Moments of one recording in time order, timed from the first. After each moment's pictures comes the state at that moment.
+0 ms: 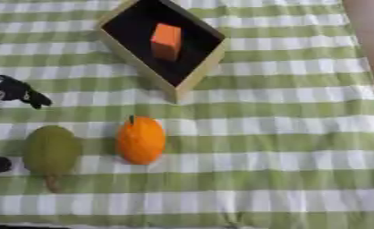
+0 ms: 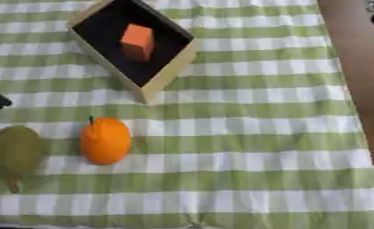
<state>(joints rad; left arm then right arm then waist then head) -0.55 1.10 -0.43 -1.93 -0.35 0.16 -0.74 -0.24 -0.88 -0.12 -1.99 0.14 -0.13 -0.29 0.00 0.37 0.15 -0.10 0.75</state>
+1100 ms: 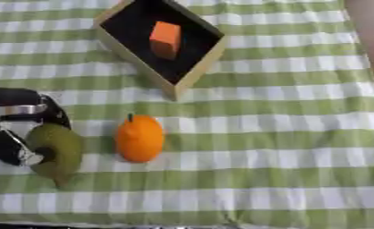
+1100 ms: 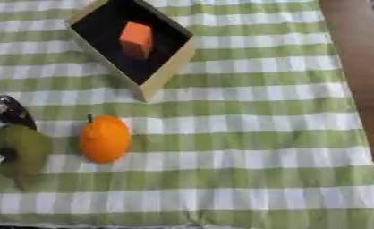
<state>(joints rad) -0.61 0.98 -0.52 -1.81 -0.35 0.16 -0.82 -0.24 -0.85 -0.13 -1.99 0.12 -0.11 -0.29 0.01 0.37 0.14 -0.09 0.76</state>
